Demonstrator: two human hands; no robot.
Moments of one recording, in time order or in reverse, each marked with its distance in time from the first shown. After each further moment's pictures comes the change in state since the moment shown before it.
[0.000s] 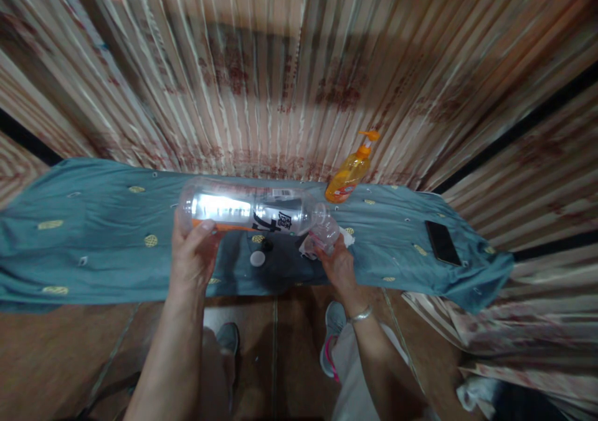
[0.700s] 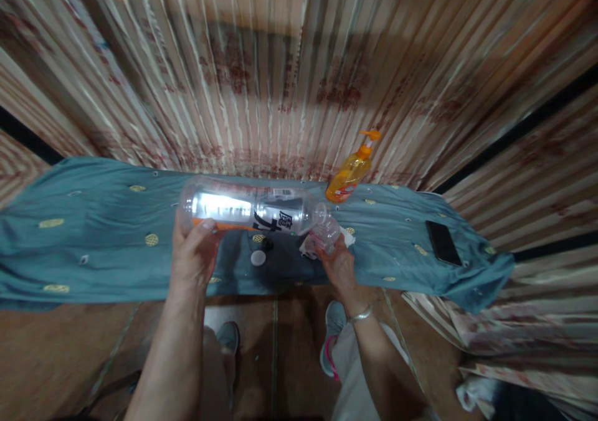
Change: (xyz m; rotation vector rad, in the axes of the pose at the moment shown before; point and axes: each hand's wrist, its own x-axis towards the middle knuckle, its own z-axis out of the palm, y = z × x) left_hand 0.001 0.000 0.001 -0.011 0.010 0.006; right_hand 0.000 0.003 0.002 0.003 0.010 -0.020
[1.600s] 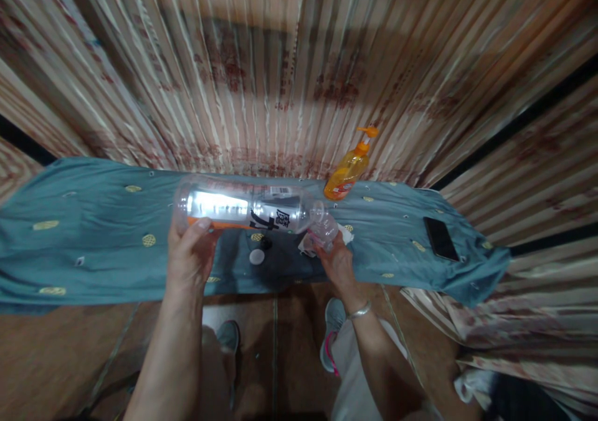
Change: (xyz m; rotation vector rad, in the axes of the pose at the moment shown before) left_hand -0.002 0.003 0.003 0.017 -0.046 0.020; right_hand 0.001 -0.005 -0.005 0.034 -0.026 0.012
